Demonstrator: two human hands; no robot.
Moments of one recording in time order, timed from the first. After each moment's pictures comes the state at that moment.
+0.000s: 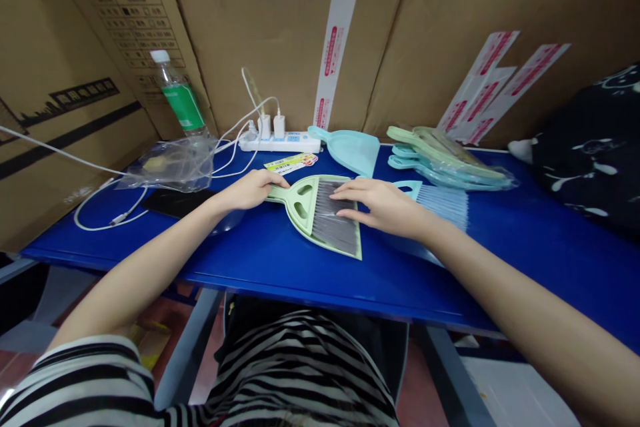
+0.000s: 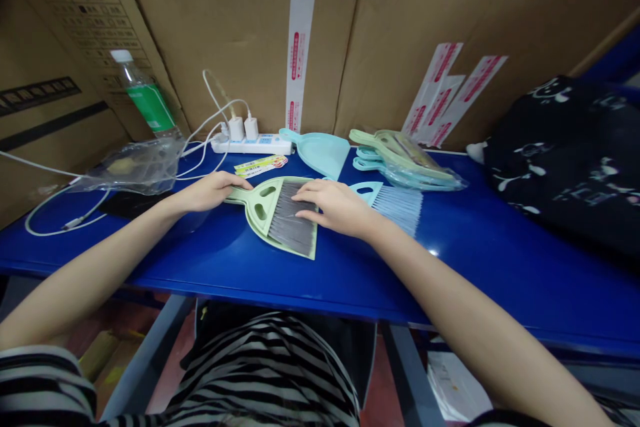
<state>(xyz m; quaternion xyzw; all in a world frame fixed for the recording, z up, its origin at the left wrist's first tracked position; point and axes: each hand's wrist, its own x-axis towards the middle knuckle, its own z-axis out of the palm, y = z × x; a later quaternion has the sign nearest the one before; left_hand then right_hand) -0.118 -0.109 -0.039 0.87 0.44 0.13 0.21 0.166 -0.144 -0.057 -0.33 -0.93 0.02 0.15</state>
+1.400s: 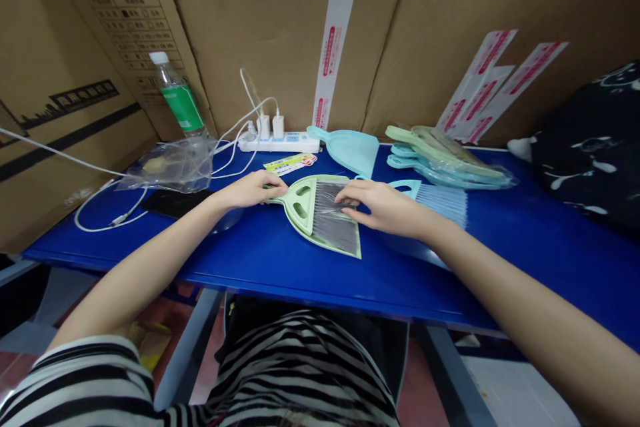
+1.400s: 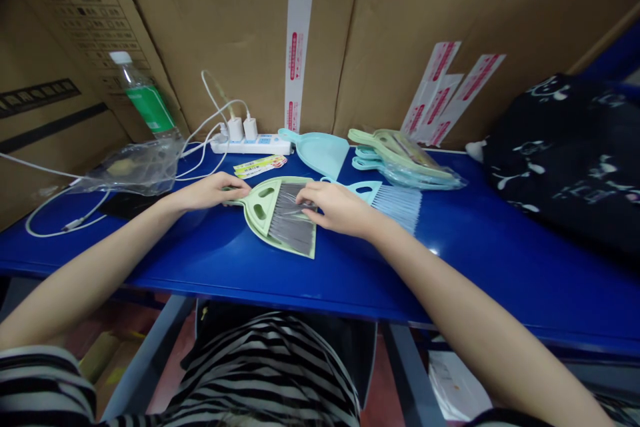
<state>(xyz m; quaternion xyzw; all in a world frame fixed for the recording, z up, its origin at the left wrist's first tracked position) -0.118 -0.107 -0.042 0.83 0.42 0.15 0.35 0.166 -0.146 -0.057 -0.33 -0.93 0.05 0.17</state>
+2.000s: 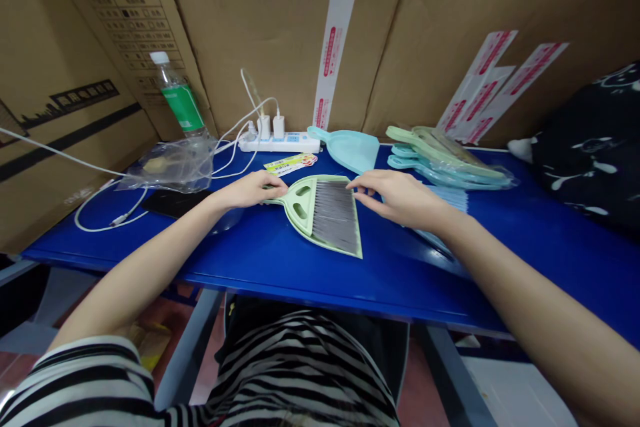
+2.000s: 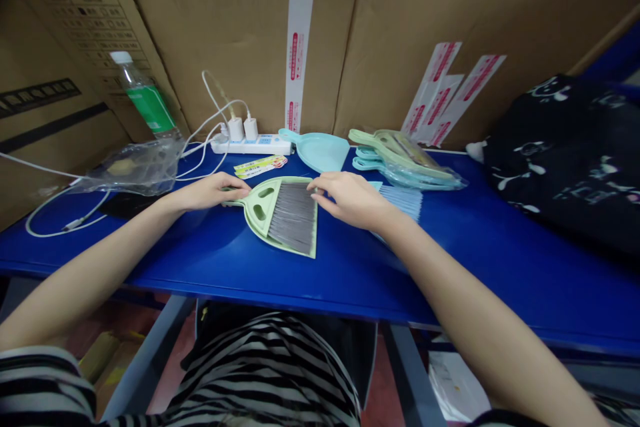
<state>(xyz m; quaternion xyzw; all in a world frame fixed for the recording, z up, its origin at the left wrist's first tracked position) -0.120 -0.106 -0.041 0.84 0.40 0.13 0.35 0.179 -0.145 -0.042 -0.42 -0.90 -0.01 0.14</state>
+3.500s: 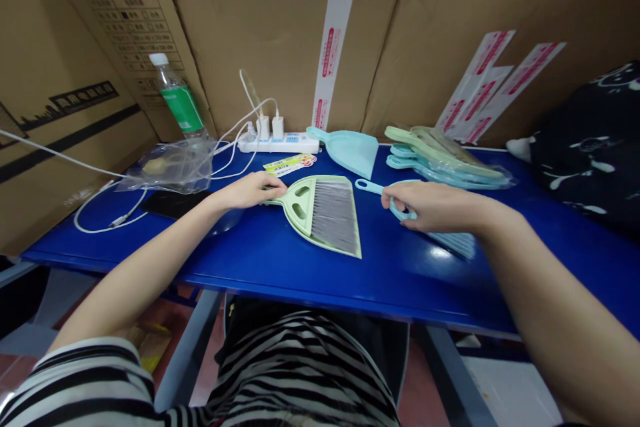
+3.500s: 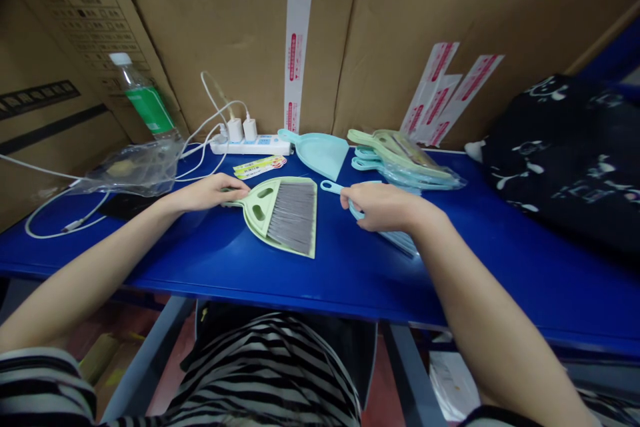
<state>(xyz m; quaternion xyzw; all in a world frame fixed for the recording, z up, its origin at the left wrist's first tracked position) -0.123 -0.103 -0.044 0.85 0.38 0.14 0.33 0.194 -0.165 -0.009 -0.56 -0.82 0.08 -0.11</state>
